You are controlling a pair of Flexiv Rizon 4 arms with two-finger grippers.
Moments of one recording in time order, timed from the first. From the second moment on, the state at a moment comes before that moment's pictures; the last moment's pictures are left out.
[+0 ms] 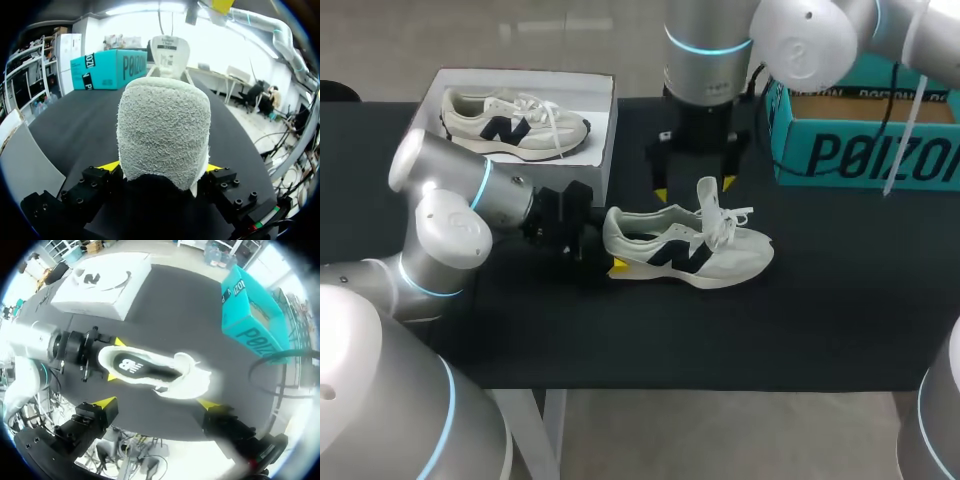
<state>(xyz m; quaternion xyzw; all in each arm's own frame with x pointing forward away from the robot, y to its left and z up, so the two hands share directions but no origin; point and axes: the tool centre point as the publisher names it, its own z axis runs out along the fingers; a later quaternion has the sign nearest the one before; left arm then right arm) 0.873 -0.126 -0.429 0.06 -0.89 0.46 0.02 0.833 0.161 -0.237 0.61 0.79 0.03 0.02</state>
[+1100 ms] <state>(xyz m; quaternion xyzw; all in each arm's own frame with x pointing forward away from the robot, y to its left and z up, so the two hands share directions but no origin) 0.873 -0.125 -0.429 0.06 -0.89 0.46 0.02 0.858 0.186 -0.250 0.12 0.99 0.02 -0.03</state>
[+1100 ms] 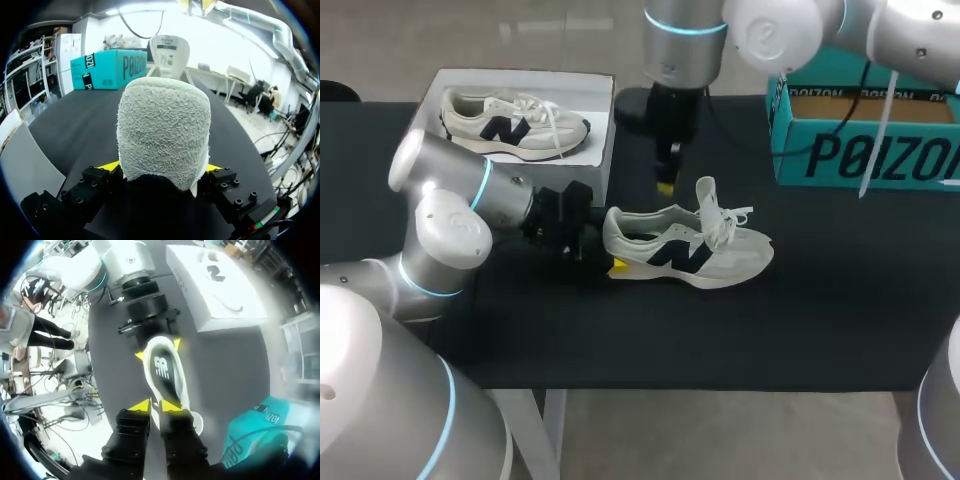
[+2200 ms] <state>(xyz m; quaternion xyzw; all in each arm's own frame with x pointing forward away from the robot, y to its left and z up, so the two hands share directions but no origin) 0.873 -0.125 -0.429 0.06 -0.89 0.46 0.02 0.898 0.173 -0.330 0.05 1.00 -0.04 0.00</state>
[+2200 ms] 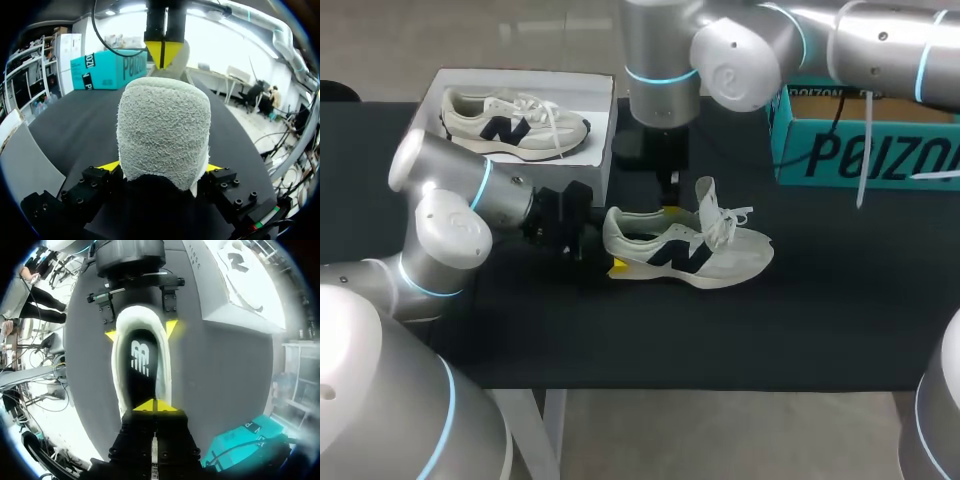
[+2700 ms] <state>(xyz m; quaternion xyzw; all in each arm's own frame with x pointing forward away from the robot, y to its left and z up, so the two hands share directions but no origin) 0.873 -0.126 -0.429 0.06 -0.89 0.46 0.02 0.883 0.176 -0.361 0.04 1.00 -0.05 0.05</state>
